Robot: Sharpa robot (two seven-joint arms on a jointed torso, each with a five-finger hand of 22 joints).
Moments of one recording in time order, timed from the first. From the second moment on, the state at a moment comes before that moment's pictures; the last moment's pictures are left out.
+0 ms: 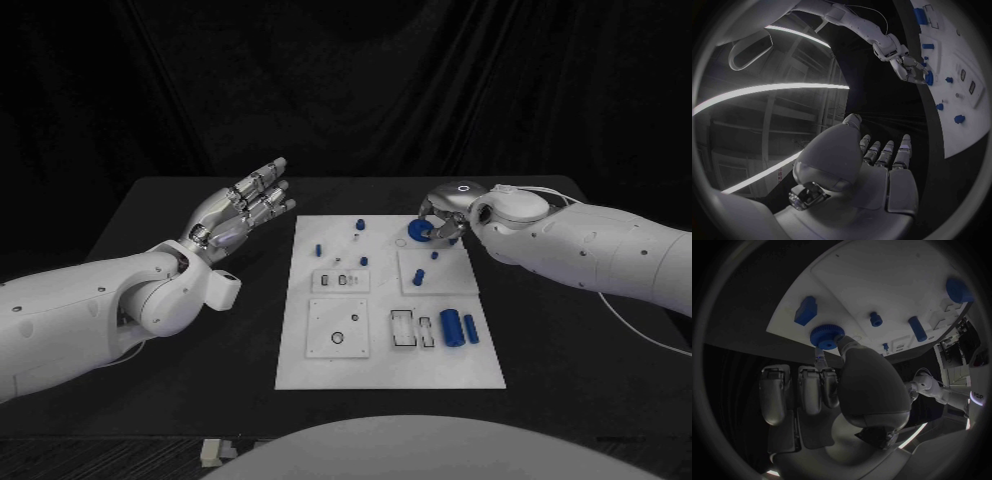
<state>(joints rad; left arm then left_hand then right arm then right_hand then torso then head) 1.17 -0.94 -0.21 1.53 -0.19 -0.08 0.68 1.51 0.23 -0.08 0.27 0.60 0.17 -0.01 0.02 0.03 0.02 0.08 0.01 0.01 0.05 0.18 0.01 0.01 0.16 0.11 0.29 0.09 0.04 1.19 -0.59 -0.20 0.98 -1.65 -0.25 0.00 1.35 -0.11 0.25 0.23 0.38 0.92 0.08 0.12 0.30 1.46 -0.02 1.57 1.31 1.47 -0.08 1.57 1.31 0.01 1.47 0.03 1.57 1.31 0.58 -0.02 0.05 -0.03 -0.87</state>
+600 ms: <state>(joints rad) 1.17 -0.94 -0.21 1.53 -0.19 -0.07 0.68 1.51 0.23 -0.08 0.27 0.60 0.18 -0.01 0.03 0.03 0.02 0.08 0.01 0.01 0.05 0.18 0.01 0.01 0.16 0.11 0.29 0.09 0.04 1.24 -0.59 -0.21 1.06 -1.65 -0.30 0.01 1.37 -0.11 0.25 0.22 0.38 0.93 0.09 0.12 0.30 1.46 -0.02 1.57 1.31 1.47 -0.09 1.57 1.31 0.01 1.47 0.03 1.57 1.31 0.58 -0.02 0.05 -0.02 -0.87</state>
